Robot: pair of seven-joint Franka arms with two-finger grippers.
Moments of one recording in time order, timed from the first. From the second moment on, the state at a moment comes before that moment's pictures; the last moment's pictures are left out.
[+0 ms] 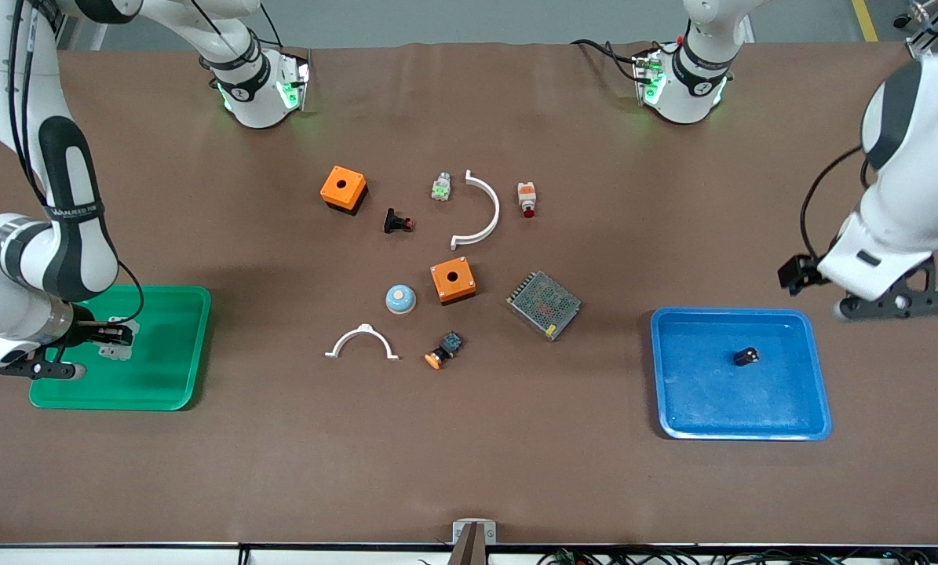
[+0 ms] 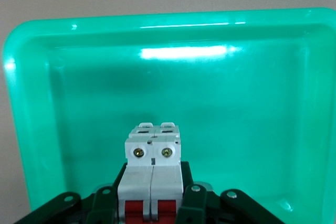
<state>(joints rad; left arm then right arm) 0.47 0.17 -0.67 -1.58 0.31 1.67 -0.25 0.00 0.58 -0.29 -1.74 0.11 2.26 -0.26</state>
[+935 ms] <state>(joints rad) 0.03 0.00 0.04 -1.40 0.00 1.35 0.04 -0.06 0.69 -0.27 -1.69 0.19 2.29 -0.37</state>
